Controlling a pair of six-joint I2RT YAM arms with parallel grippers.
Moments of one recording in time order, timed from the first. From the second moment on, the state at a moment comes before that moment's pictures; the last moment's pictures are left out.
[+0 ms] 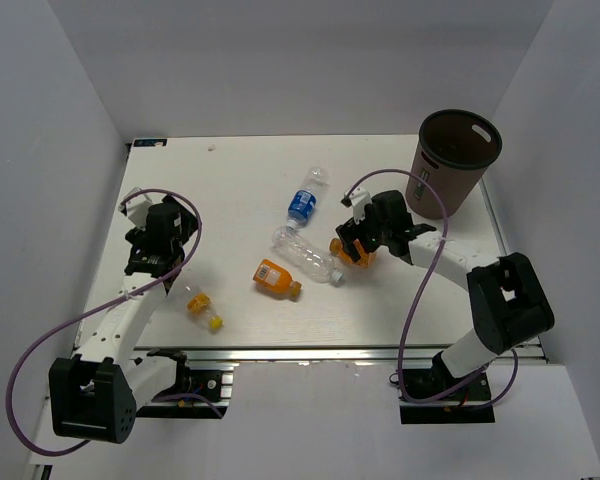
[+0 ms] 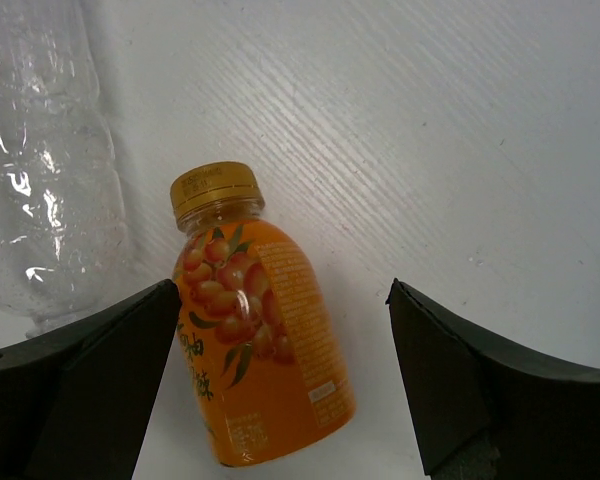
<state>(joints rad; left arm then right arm) -0.12 1.06 0.71 -0.19 -0.48 -0.70 0.46 1.55 0.88 -0.05 -0.21 -0.27</state>
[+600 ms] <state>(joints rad) -0.12 1.08 0.72 -0.20 -0.51 -0.69 0.46 1.59 0.88 -0.12 -0.23 -0.27</state>
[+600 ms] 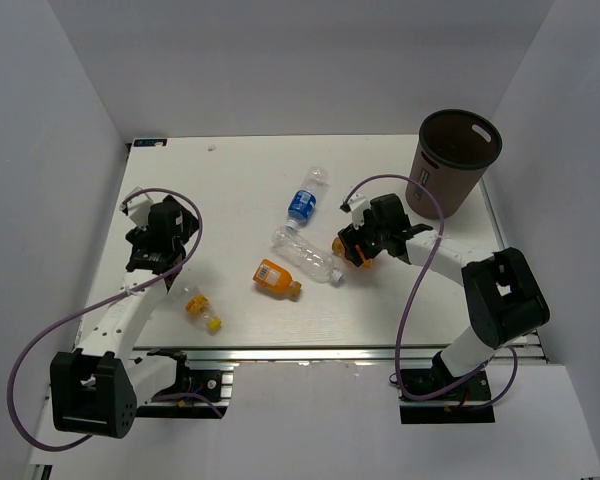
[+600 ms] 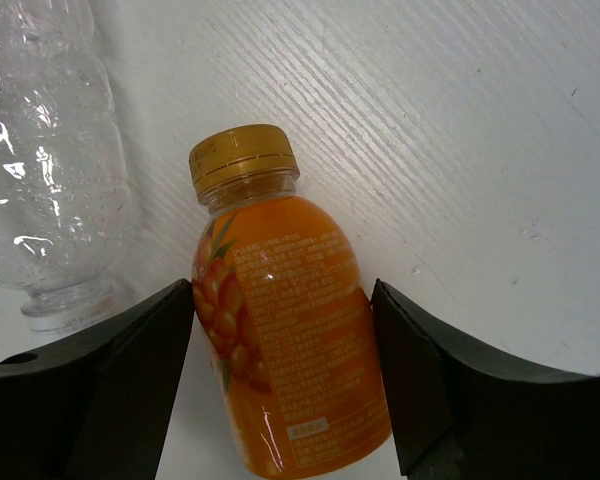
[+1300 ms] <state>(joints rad) -0.12 1.09 0.72 -0.22 -0.52 -0.69 0.46 1.54 0.94 -0.19 -0.21 -0.25</state>
